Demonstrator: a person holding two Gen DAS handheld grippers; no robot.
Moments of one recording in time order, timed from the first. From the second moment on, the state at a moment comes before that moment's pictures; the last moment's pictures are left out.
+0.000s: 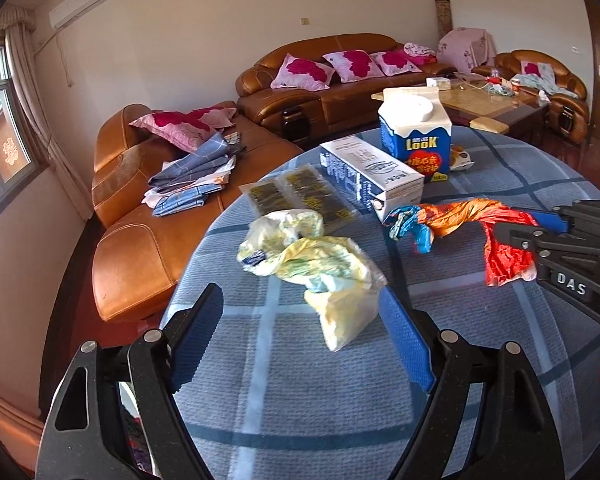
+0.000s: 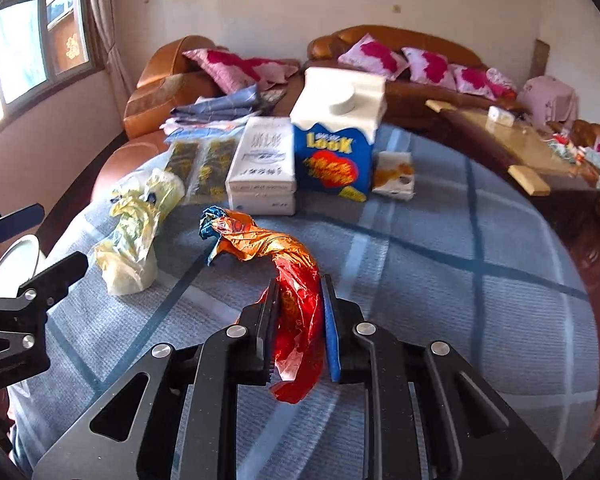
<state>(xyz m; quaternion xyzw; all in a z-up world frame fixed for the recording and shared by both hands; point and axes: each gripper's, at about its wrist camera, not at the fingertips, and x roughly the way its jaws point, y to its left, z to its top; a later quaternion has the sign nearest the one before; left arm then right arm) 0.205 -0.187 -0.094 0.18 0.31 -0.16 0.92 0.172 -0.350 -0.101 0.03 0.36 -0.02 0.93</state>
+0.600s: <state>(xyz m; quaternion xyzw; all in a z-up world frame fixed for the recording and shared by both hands) 0.217 -0.191 -0.113 0.16 0.37 -0.20 0.89 0.154 -0.356 -0.095 0.05 0.33 -0.01 0.94</state>
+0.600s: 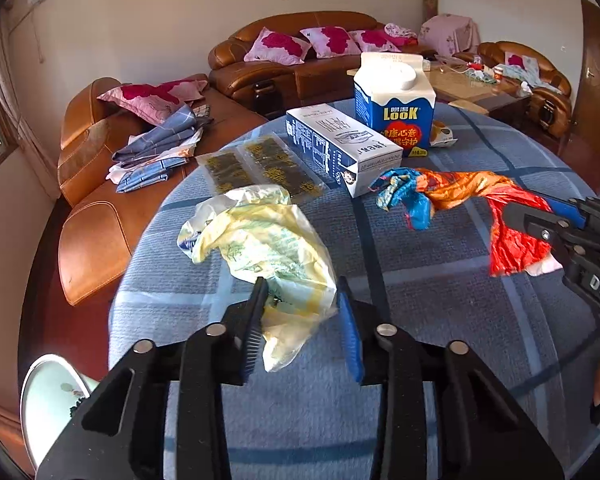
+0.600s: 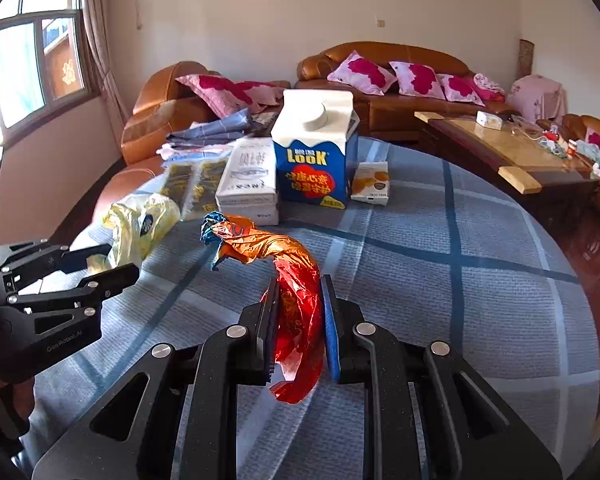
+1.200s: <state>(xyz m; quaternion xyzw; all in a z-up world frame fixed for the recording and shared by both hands) 0.140 -0.088 -0.066 0.15 0.28 -0.11 0.94 0.159 -0.276 -0.078 0.04 0.29 0.06 0.95</state>
